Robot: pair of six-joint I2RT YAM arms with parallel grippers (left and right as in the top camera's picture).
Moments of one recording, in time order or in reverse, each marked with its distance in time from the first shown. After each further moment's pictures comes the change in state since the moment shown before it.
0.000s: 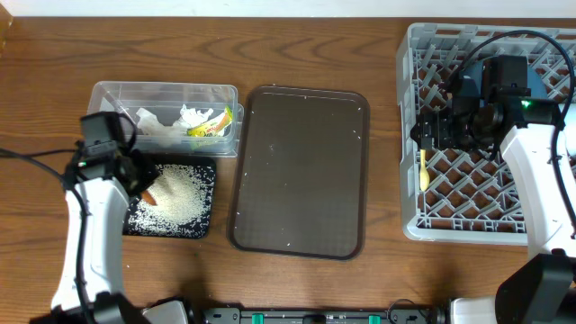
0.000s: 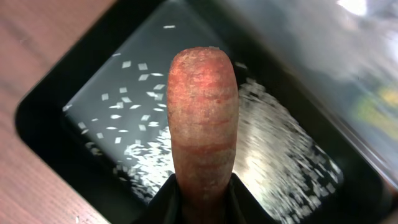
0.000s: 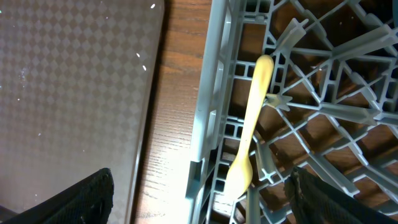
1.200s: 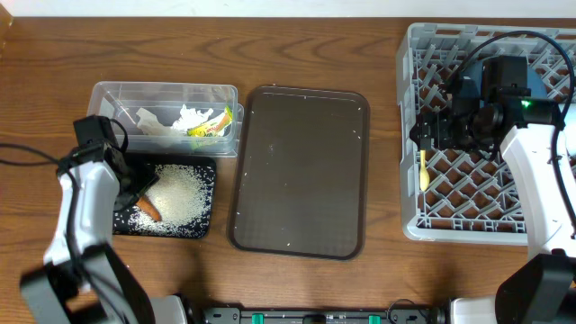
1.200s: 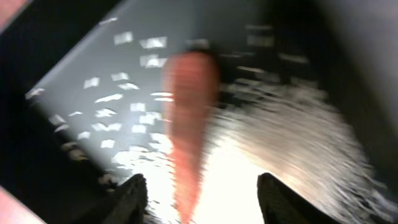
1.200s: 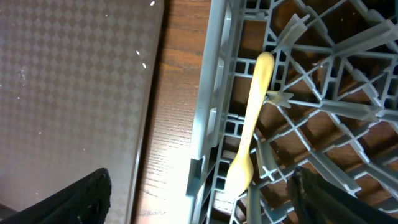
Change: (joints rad) left arm 0.061 0.129 0.002 0.039 0.140 0.034; right arm 0.000 0.000 0.000 -0.005 0.000 0.003
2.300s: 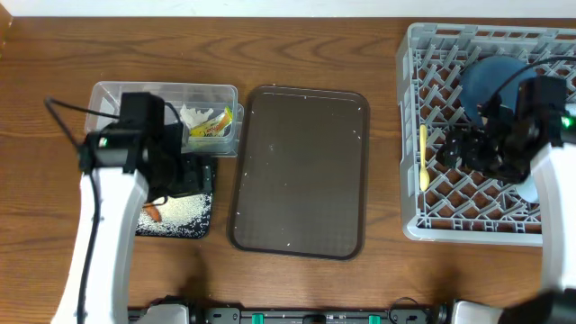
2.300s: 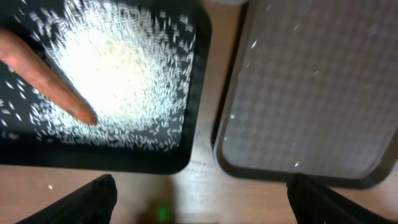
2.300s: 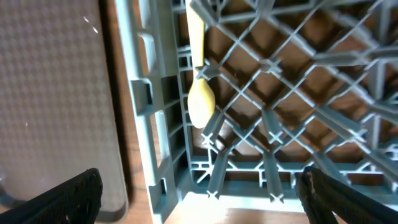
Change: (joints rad) left arm -0.346 -0.203 0.245 -0.486 0.145 0.311; right arm -0.145 -0.157 -0.065 -0.176 0.053 0.072
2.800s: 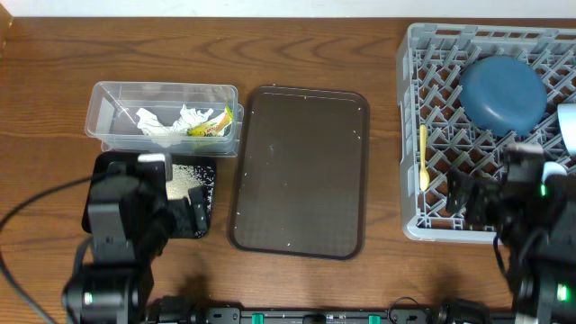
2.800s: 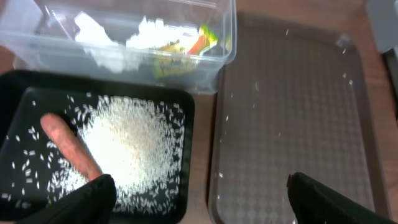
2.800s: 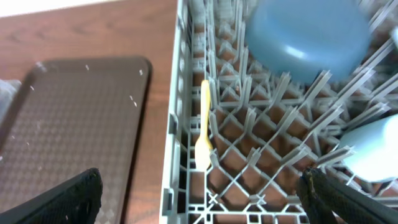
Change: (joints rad) left arm 0.000 -0.639 -0.349 0.317 0.000 -0.002; right arm 0.000 -0.752 -0.390 0.297 0.008 0.000
